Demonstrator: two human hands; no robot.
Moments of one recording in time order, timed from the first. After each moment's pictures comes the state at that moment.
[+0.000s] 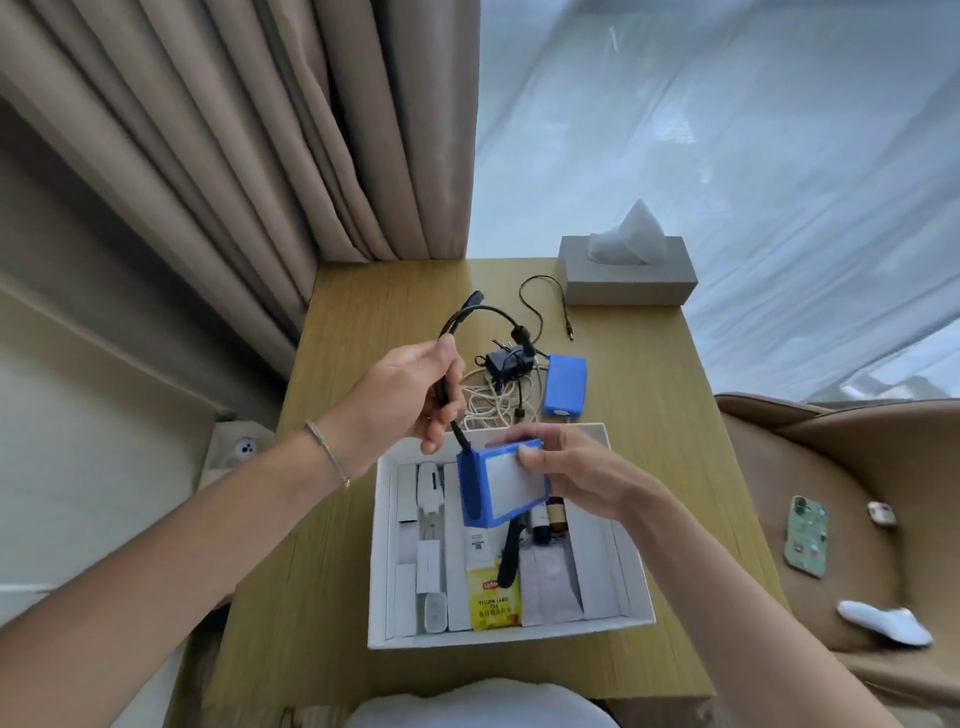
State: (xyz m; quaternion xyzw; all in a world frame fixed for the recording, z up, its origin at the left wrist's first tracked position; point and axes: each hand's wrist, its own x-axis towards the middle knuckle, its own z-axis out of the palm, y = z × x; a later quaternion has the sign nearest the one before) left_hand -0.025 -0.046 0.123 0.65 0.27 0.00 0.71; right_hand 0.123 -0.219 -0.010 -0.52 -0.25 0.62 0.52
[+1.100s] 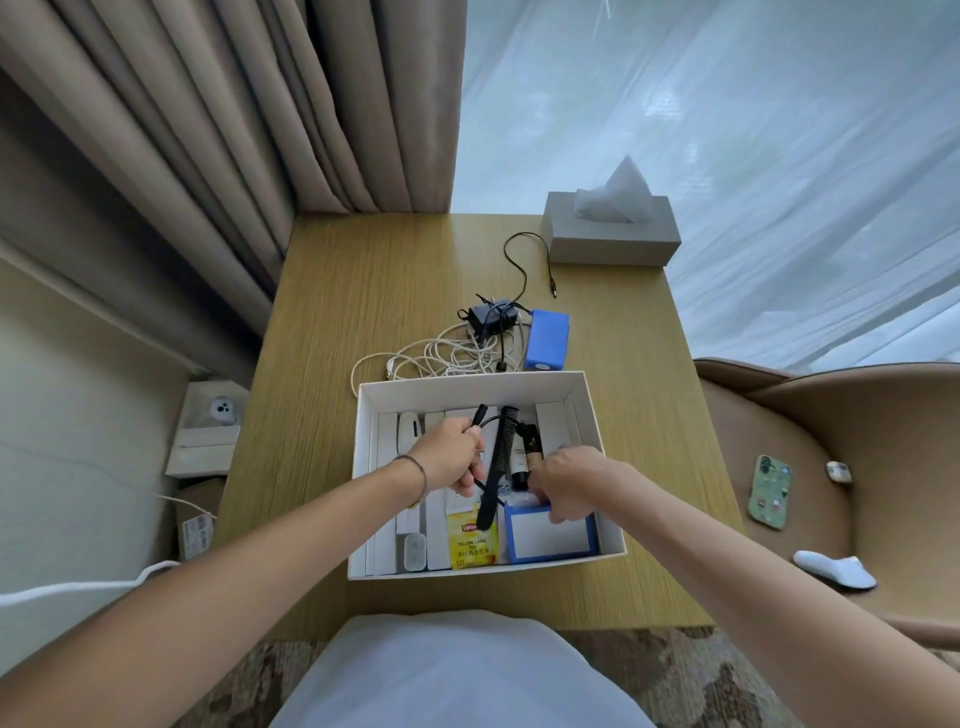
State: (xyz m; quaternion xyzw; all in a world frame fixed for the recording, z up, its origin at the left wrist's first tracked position) left_hand -0.028 -0.111 -0.039 0.68 0.40 -0.15 0.60; right_hand 0.089 -0.253 -0.043 -0.72 -0.55 0.35 -0.24
